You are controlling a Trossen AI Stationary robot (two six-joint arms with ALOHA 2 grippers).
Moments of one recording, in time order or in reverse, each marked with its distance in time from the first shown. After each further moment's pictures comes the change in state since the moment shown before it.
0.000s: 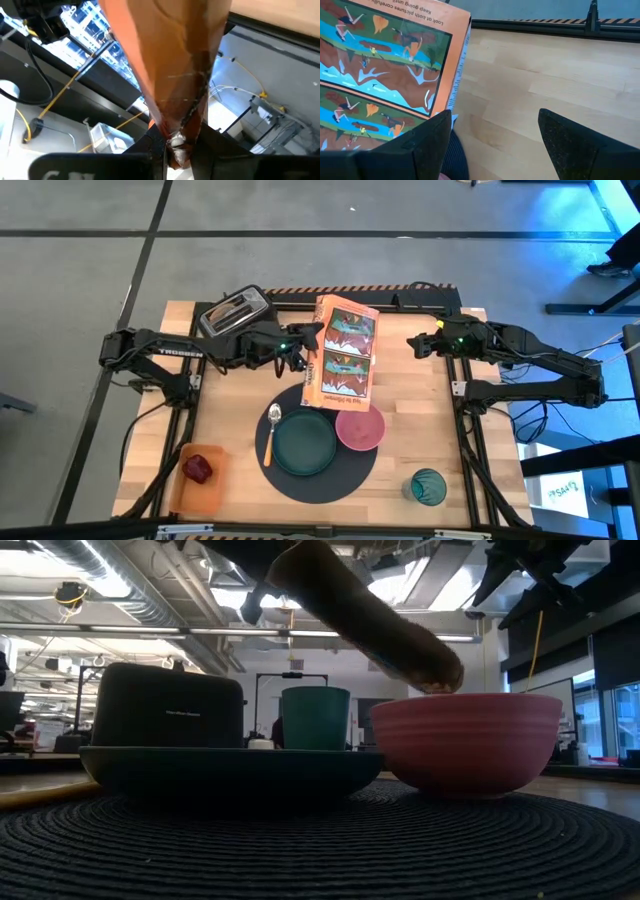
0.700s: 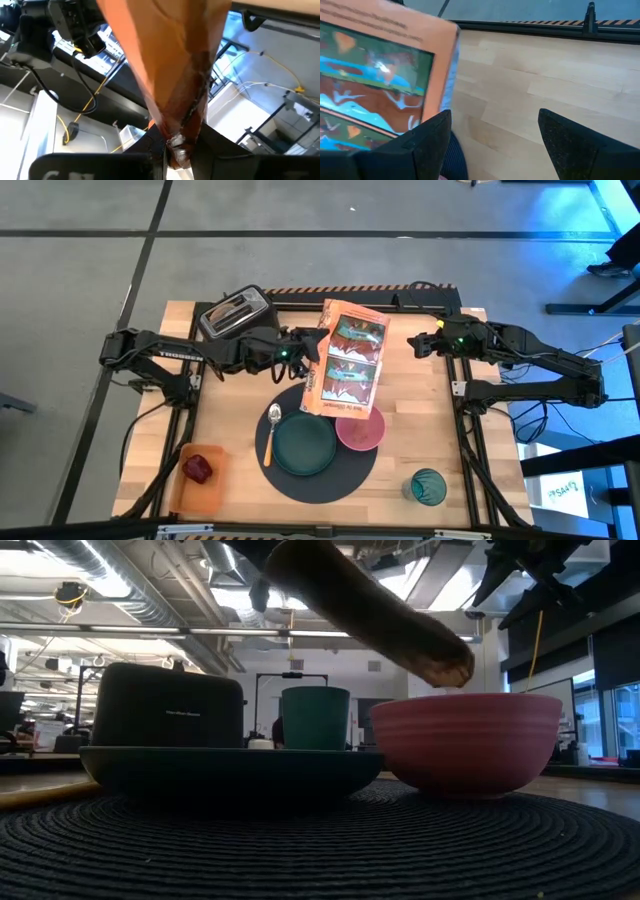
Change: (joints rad) left arm -0.050 0.009 0.000 0.101 0.023 0.130; right arm 0.000 0.000 0.000 0.000 0.009 0.000
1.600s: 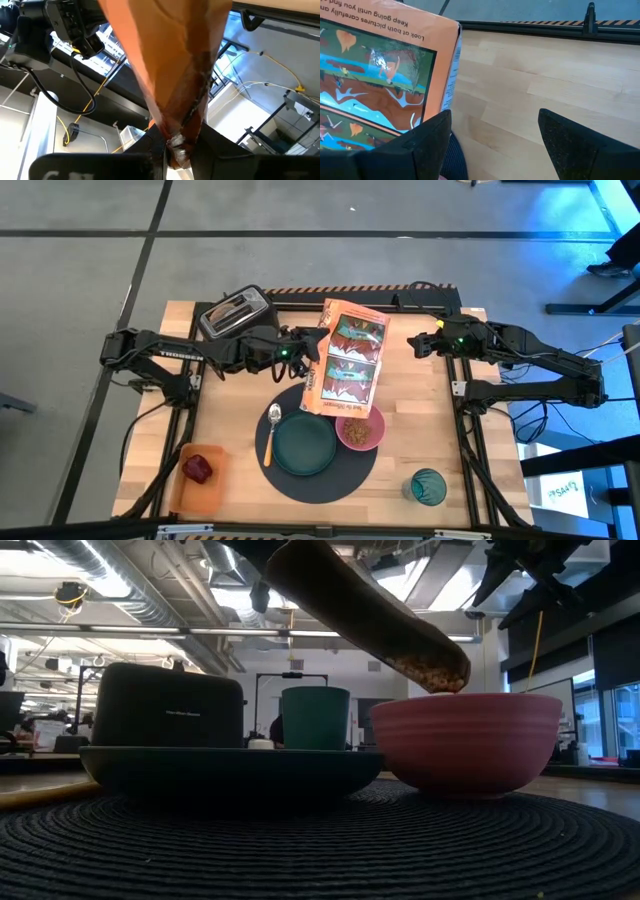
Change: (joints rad) left arm 0.005 0.001 0.000 0.004 0.008 0.004; right arm 0.000 0.000 0.000 0.000 0.002 0.000
